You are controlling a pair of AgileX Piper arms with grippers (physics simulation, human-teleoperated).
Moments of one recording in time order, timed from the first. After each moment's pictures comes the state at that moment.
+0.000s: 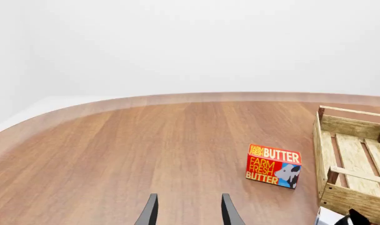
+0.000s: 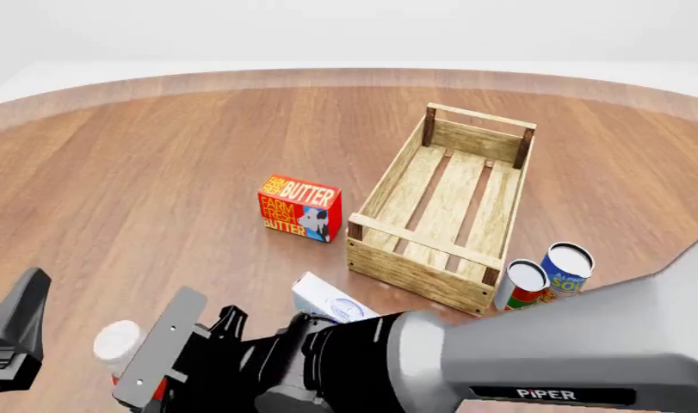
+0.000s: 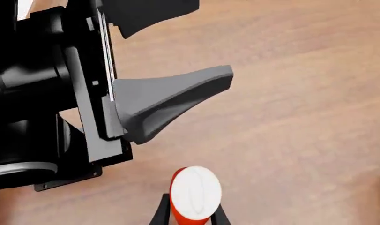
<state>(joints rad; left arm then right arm) 0.00 0.00 0.00 0.00 0.00 1.27 1.92 -1.13 -0.04 -0.11</state>
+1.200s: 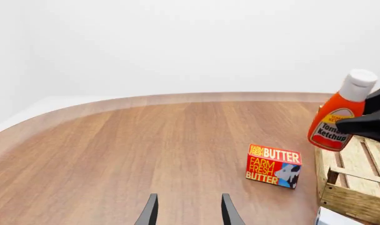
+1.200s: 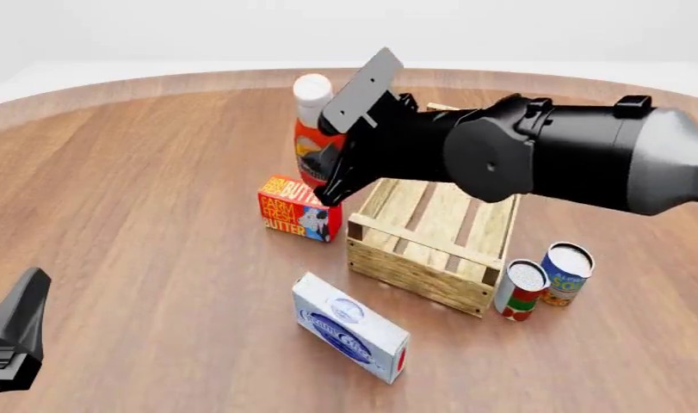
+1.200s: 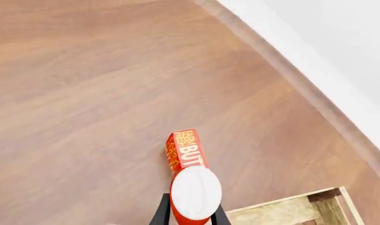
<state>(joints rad) 0.00 0.00 0.00 0.00 0.00 0.74 1.59 -1.15 0.11 -0.39</state>
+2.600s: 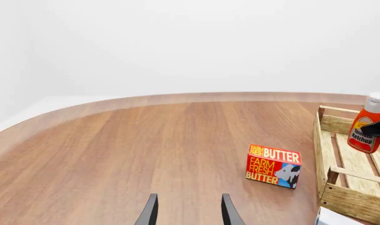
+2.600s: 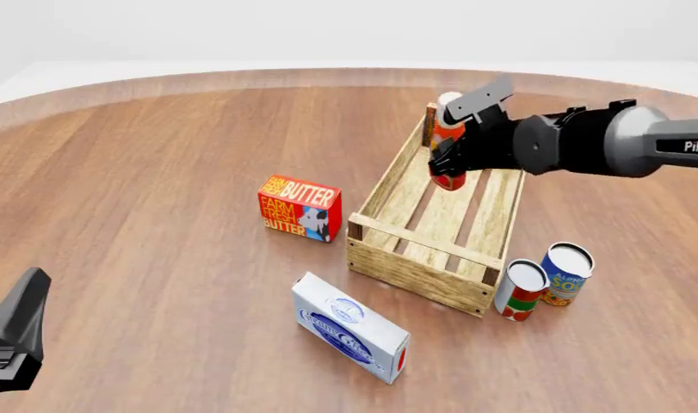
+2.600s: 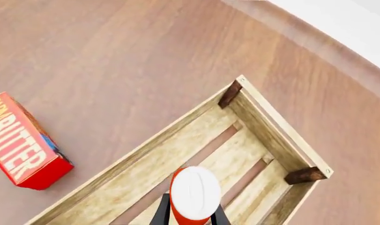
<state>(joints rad) 0.00 0.00 0.00 0.00 0.00 0.27 1.82 -1.18 0.05 -0.30</state>
